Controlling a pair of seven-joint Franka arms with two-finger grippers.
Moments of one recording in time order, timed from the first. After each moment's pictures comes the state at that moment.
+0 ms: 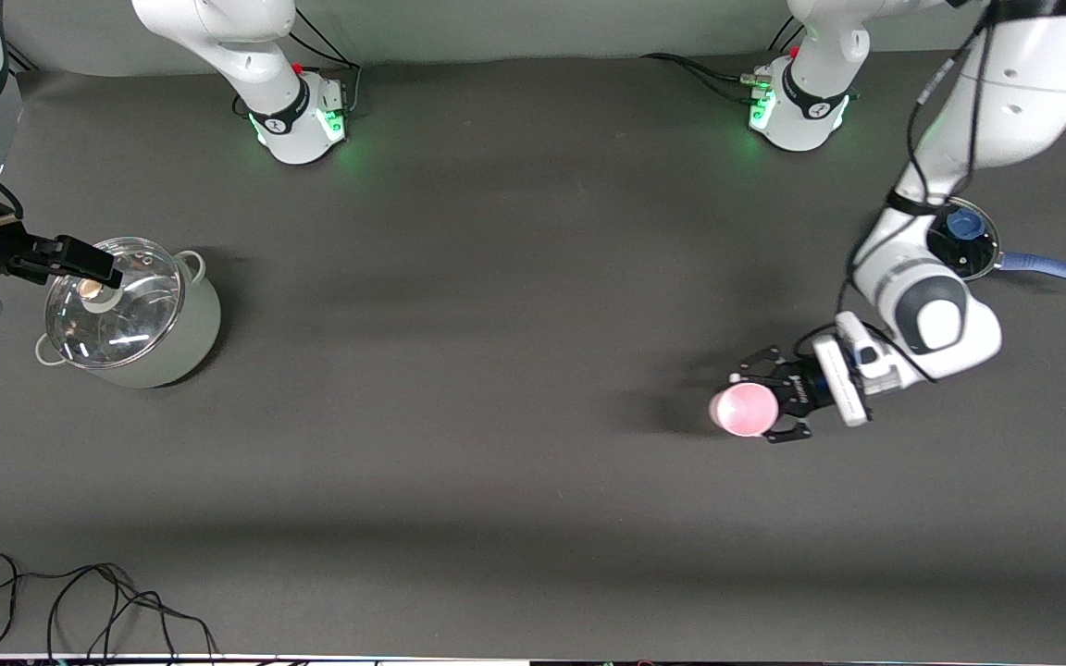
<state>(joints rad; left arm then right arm) 0.10 0.50 -0.23 -1.97 -1.58 2.15 2.20 -0.08 0.02 0.06 -1.60 0.00 1.53 0.08</state>
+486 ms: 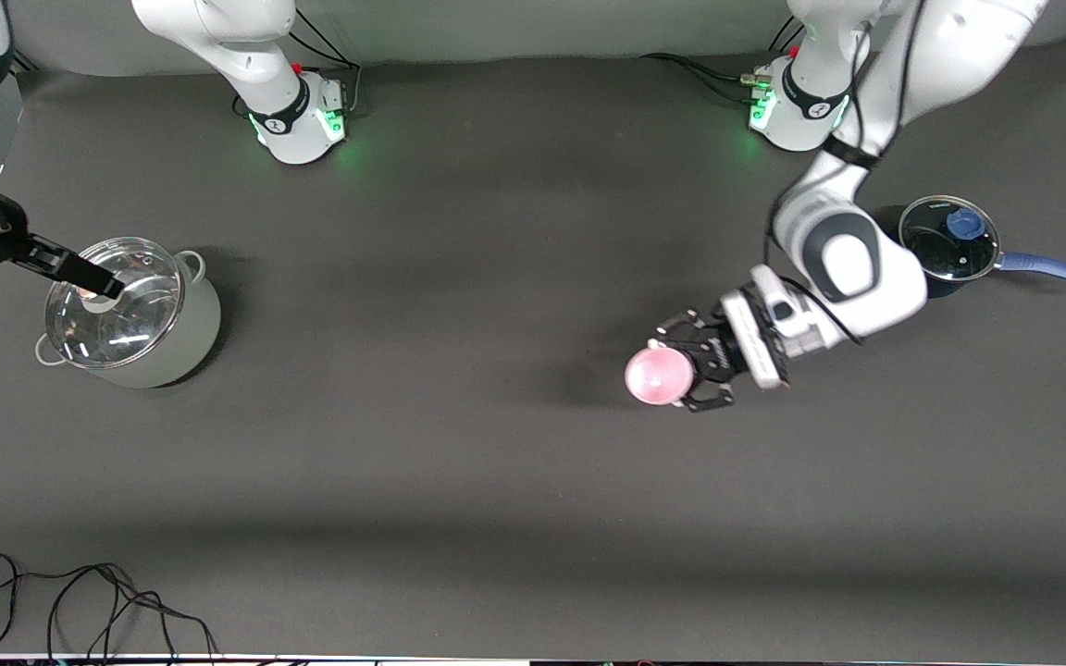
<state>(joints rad) 0.09 0.35 -0.53 -2.01 -1.63 2.49 2.06 -0.04 0.03 0.09 -1.56 0.01 1.52 0.56</state>
